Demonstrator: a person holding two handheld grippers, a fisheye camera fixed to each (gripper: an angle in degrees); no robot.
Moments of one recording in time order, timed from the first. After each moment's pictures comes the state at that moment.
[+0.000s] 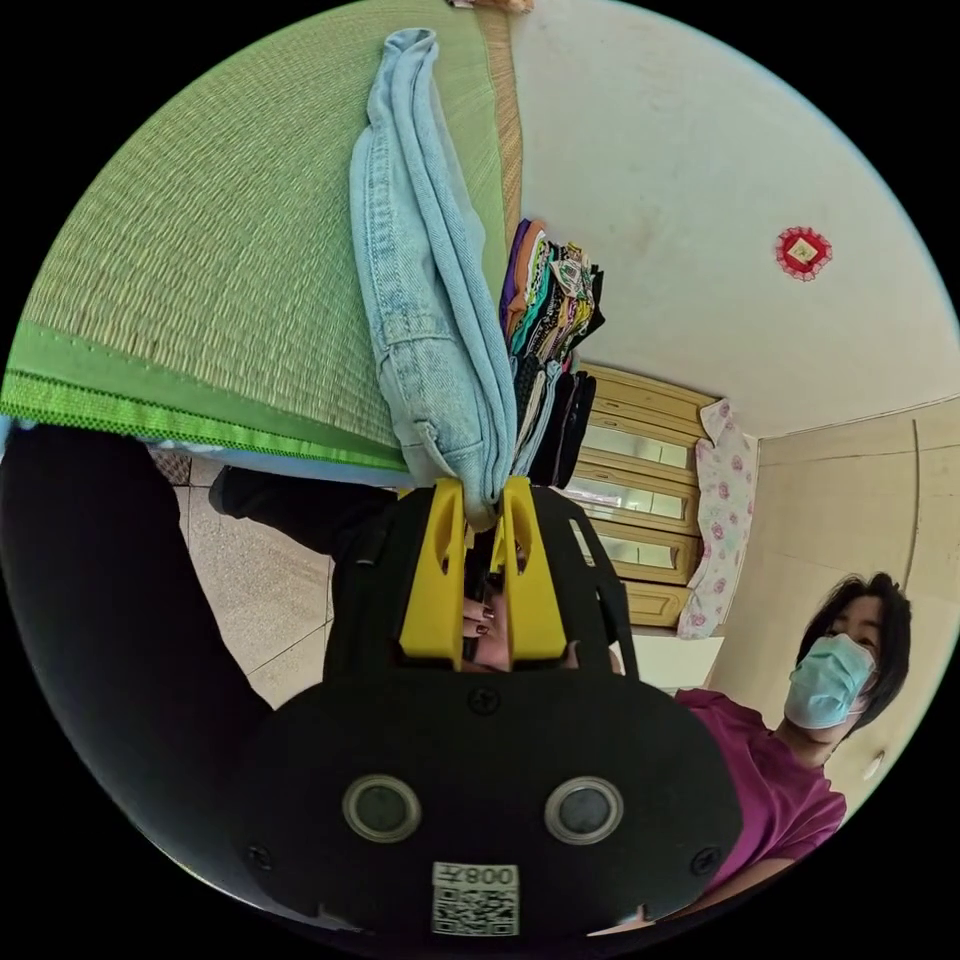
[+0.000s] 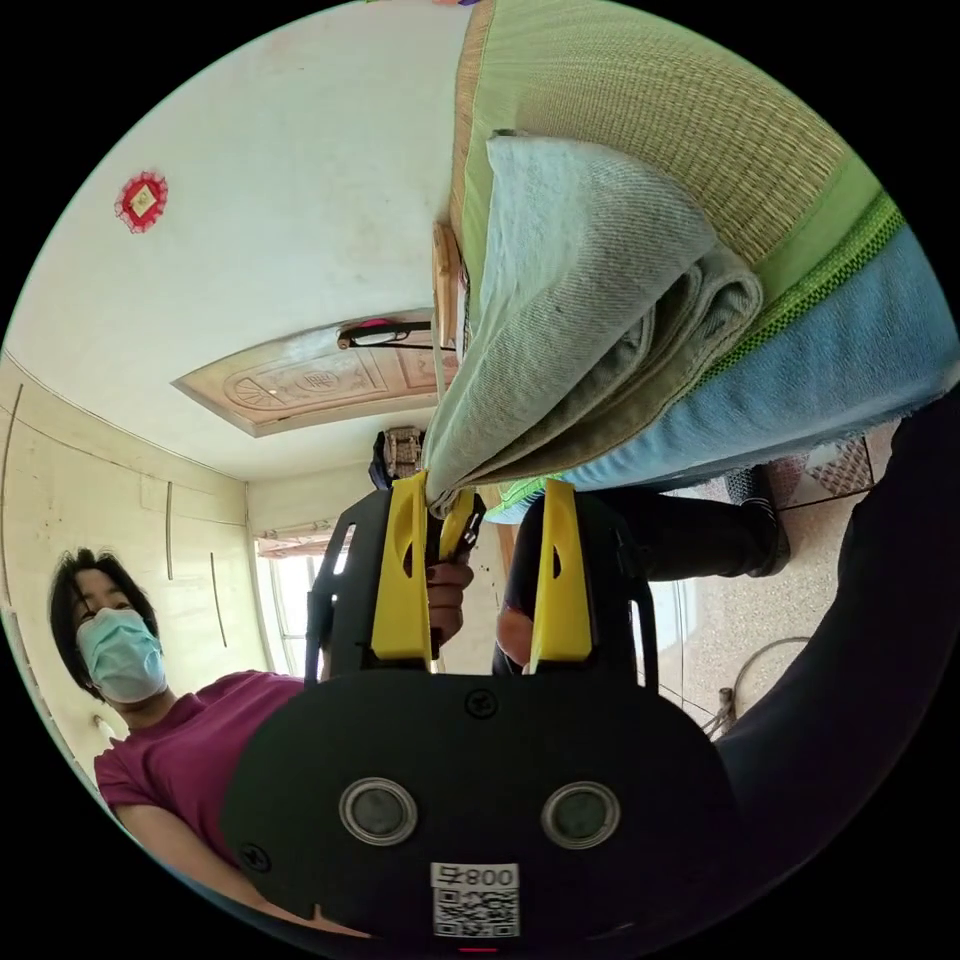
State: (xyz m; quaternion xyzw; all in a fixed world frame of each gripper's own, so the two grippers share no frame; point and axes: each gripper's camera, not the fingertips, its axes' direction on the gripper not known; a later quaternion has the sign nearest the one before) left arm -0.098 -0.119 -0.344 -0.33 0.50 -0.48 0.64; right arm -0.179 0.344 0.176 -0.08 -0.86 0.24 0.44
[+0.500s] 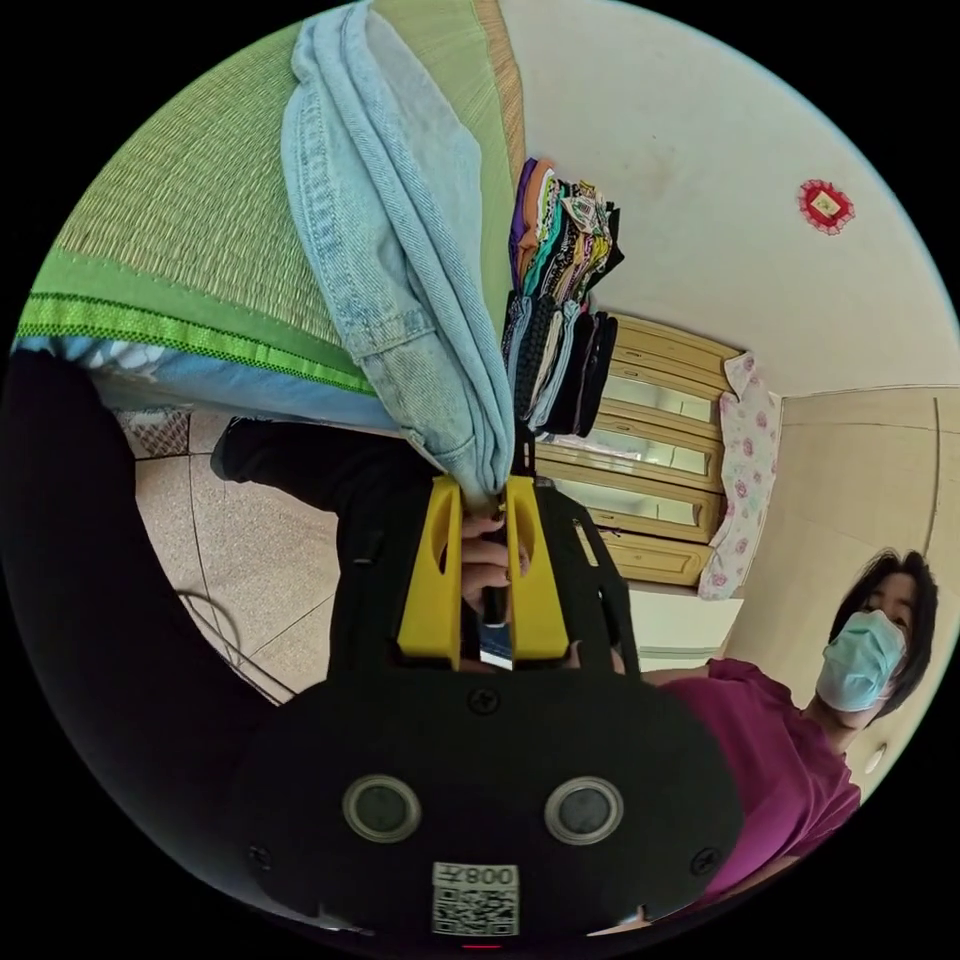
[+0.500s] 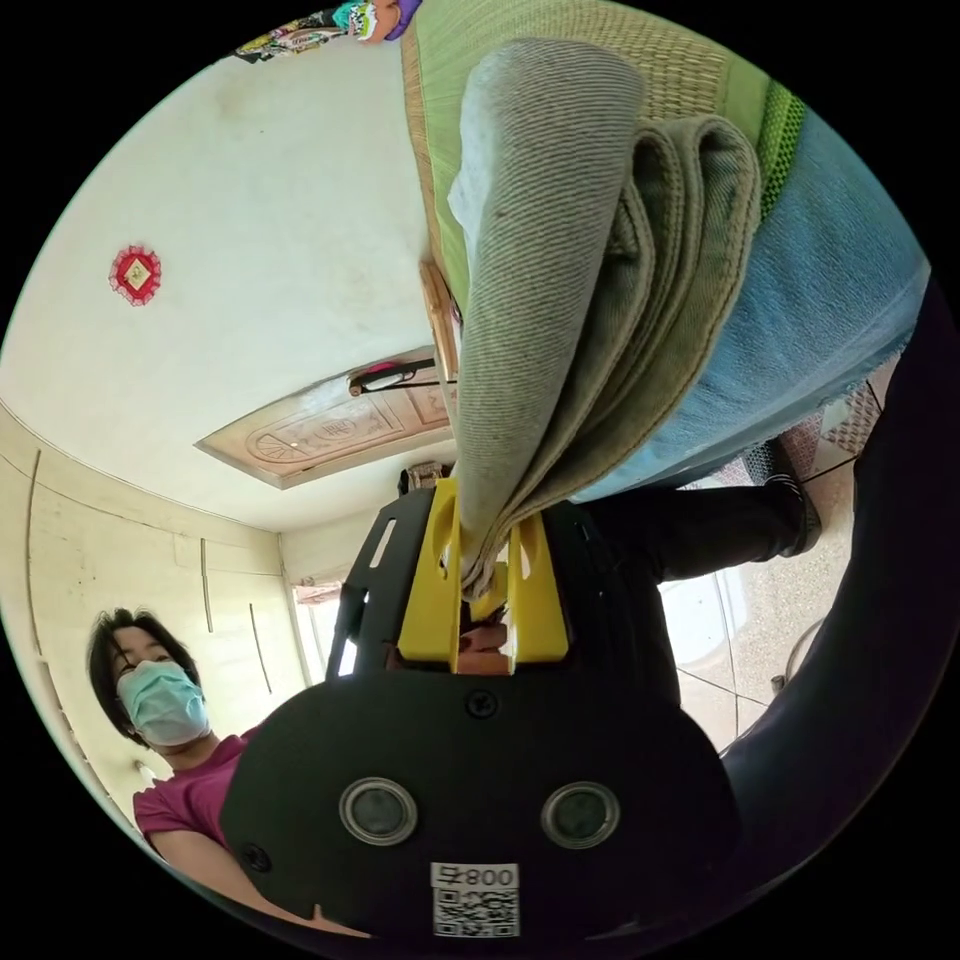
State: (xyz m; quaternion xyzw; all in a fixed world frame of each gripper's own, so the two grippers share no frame) left arm -0.089 -0.093 -0.371 -0.38 0.51 -0.41 0.65; right arm -0.169 0.357 0.223 -0.10 -0.87 0.30 0.39
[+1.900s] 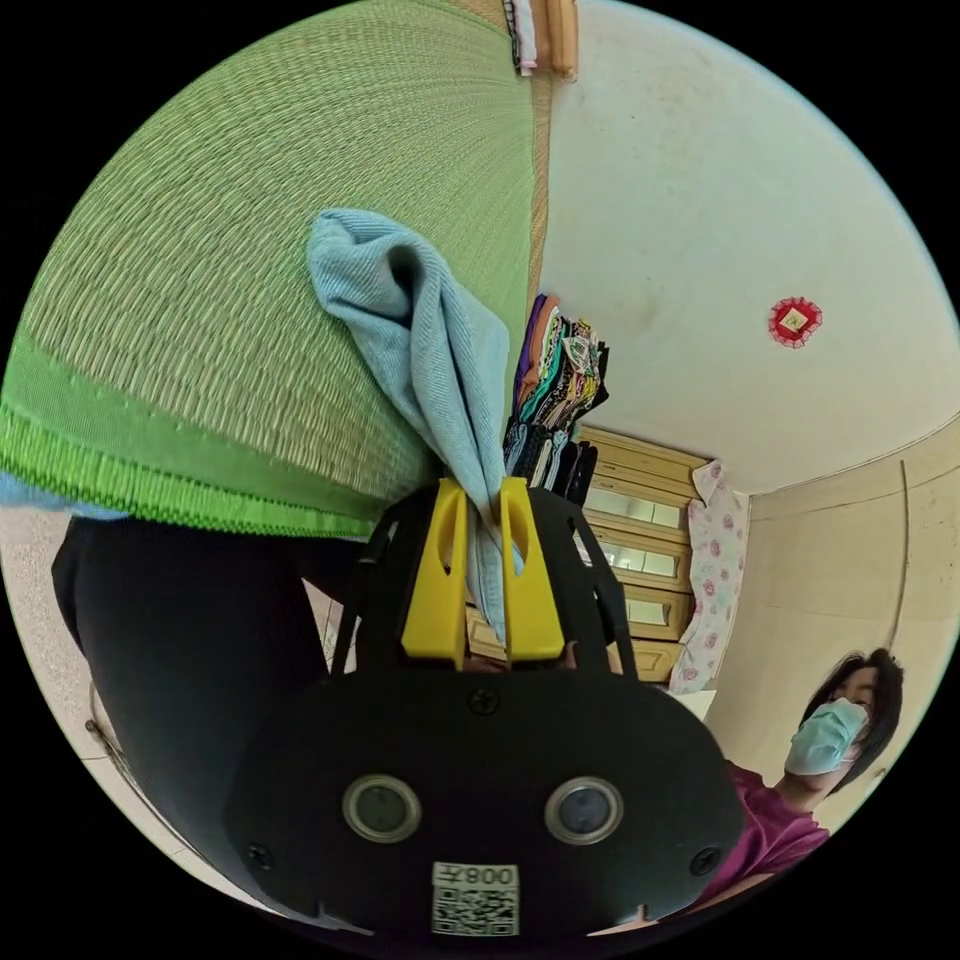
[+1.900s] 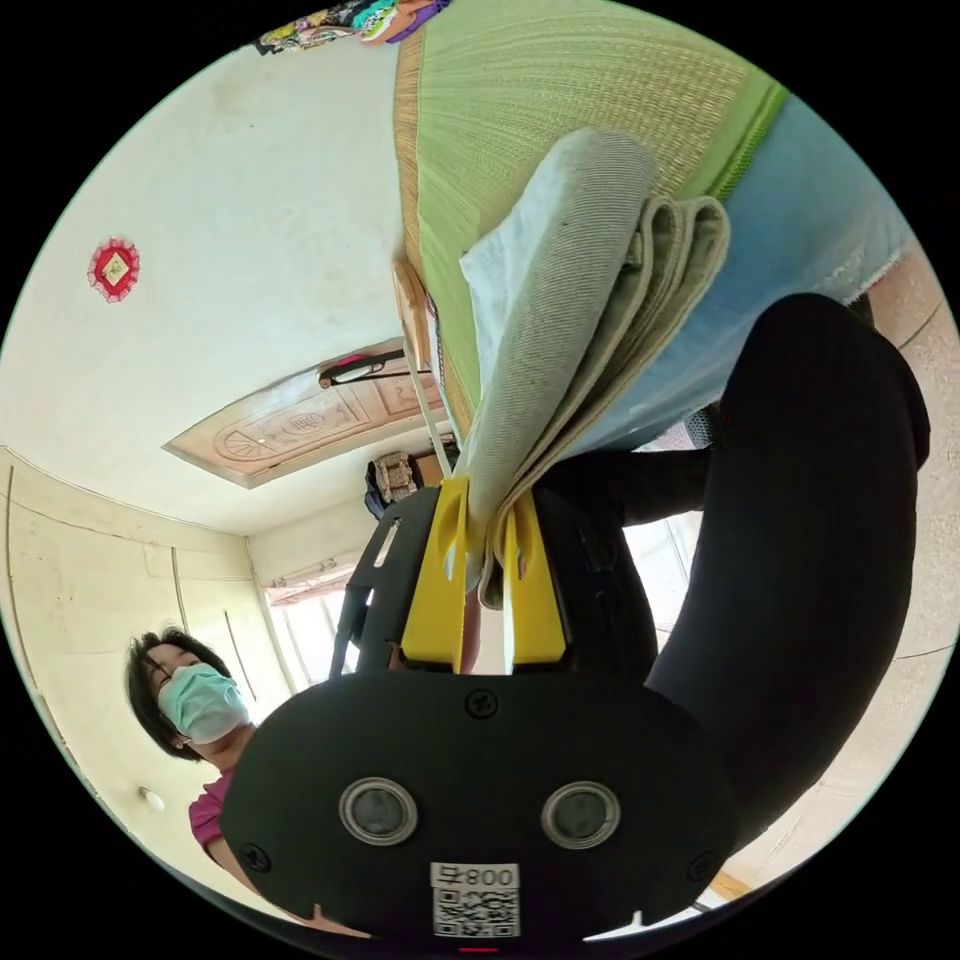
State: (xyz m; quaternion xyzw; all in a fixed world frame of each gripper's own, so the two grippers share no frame) left arm -0.168 -0.055 -0.310 -0.28 0.44 -0.54 0.66; right arm -0.095 0.400 0.250 -0.15 -0.84 0.30 0.43
